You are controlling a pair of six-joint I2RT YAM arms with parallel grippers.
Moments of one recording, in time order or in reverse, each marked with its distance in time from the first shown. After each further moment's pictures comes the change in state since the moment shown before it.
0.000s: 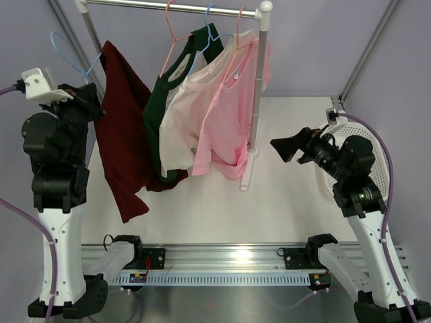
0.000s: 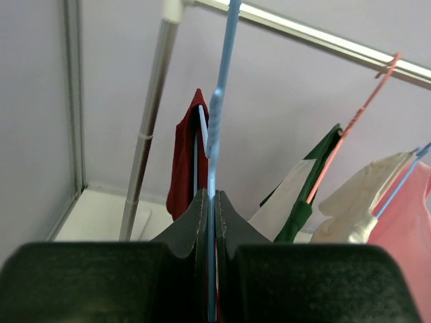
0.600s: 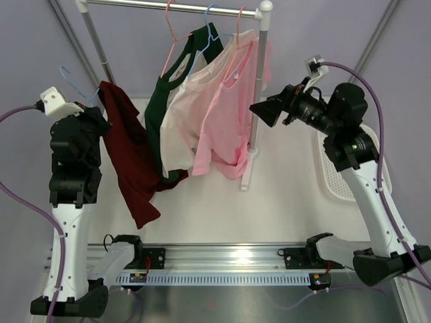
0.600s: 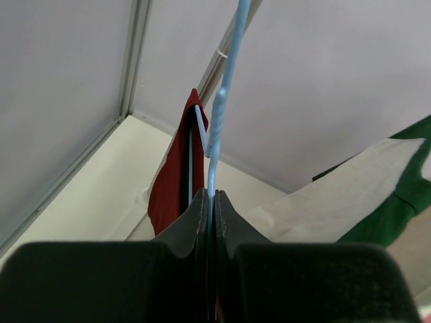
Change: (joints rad) left arm 0.000 -0.092 -0.275 -0.034 -0.222 -0.130; right arm 0.095 0.370 0.420 0.067 -0.184 -0.021
